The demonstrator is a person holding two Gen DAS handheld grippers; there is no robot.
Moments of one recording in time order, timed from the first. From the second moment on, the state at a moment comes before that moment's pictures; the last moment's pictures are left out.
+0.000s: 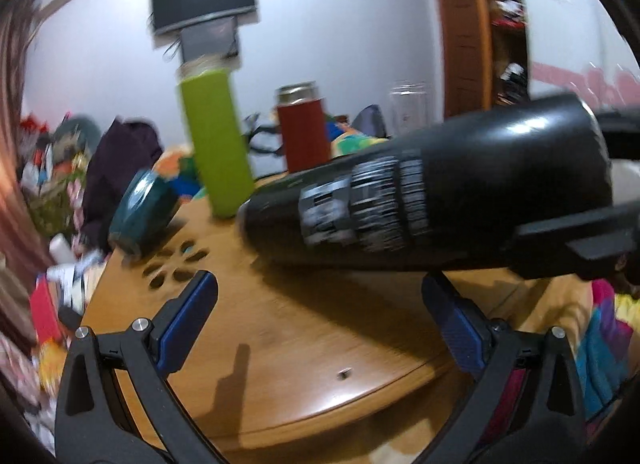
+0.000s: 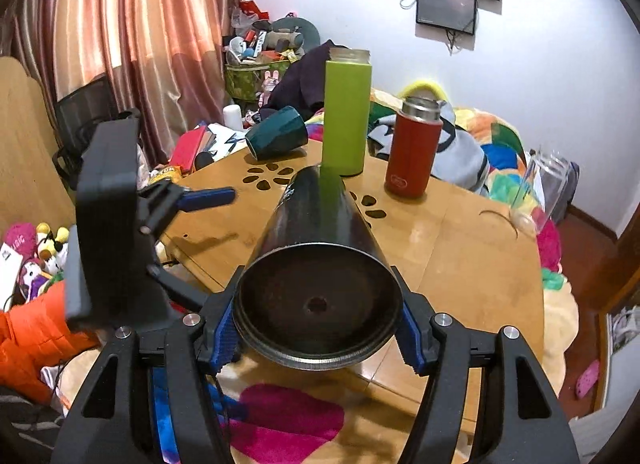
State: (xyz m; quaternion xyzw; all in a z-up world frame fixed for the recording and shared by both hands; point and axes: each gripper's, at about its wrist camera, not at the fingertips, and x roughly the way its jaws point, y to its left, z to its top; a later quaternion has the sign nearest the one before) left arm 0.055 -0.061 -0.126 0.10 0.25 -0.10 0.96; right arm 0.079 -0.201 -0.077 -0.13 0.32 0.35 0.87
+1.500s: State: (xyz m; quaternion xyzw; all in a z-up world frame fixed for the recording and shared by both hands) left arm 0.048 -0.071 -0.068 0.13 0.16 -0.11 0.97; right arm 0.071 -0.252 -0.051 -0.08 0.28 0.35 0.89
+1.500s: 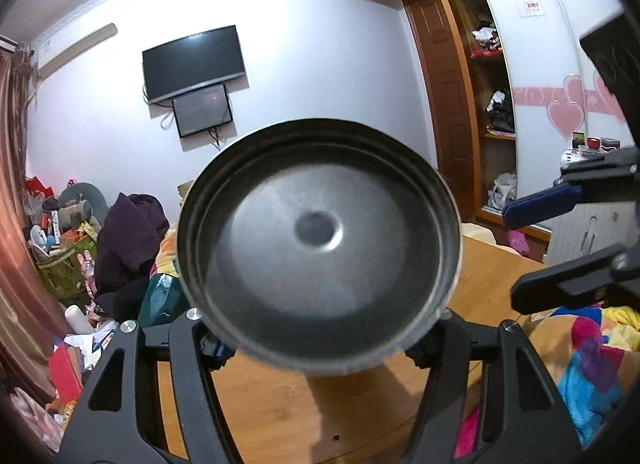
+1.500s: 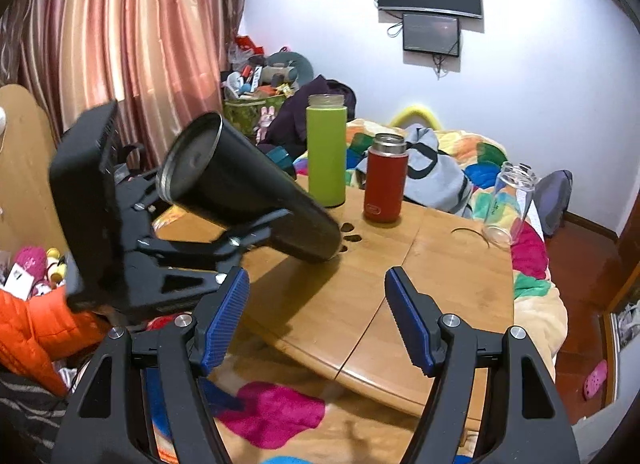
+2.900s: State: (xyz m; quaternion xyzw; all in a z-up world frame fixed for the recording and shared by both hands) left arm 0.137 -0.043 -0.023 0.04 0.30 -0.16 0.94; right arm 0.112 -0.250 -0.052 -0.01 0.25 0.29 0.92
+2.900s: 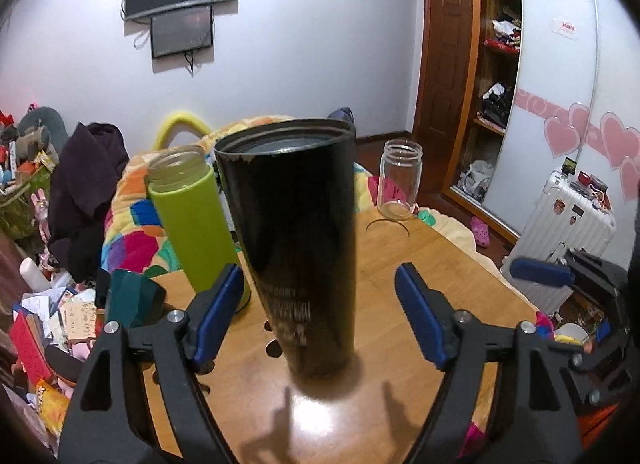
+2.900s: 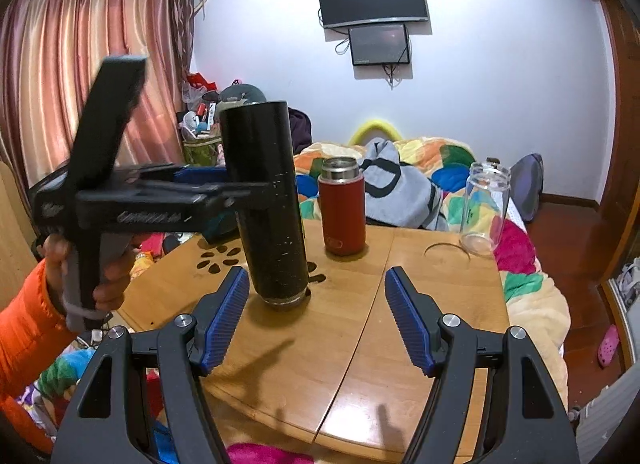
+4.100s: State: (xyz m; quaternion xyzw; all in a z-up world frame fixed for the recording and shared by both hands) left arm 0.047 0.000 -0.011 -0.02 0.16 -0.04 0.99; right arm 0.079 -0.251 -0.005 0.02 0.14 0.21 0.97
